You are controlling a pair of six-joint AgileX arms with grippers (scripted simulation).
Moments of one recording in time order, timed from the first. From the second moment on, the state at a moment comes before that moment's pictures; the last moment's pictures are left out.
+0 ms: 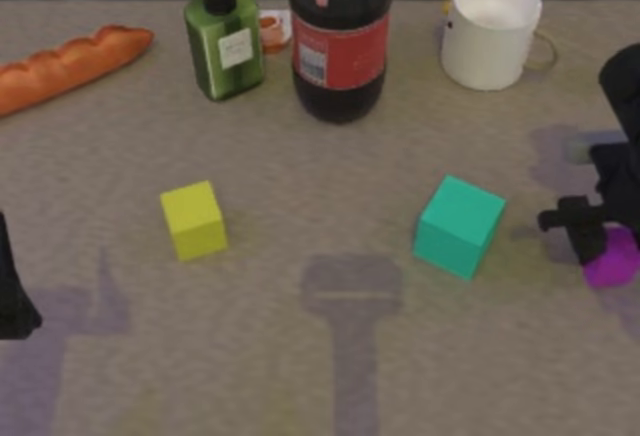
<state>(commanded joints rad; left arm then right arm) 0.00 0.00 0.00 0.00 0.00 0.00 0.14 2.00 1.19 -0.73 0.00 0.04</state>
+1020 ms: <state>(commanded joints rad) 0.00 0.00 0.00 0.00 0.00 0.00 0.24 1.91 1.36 -1.00 0.01 0.16</state>
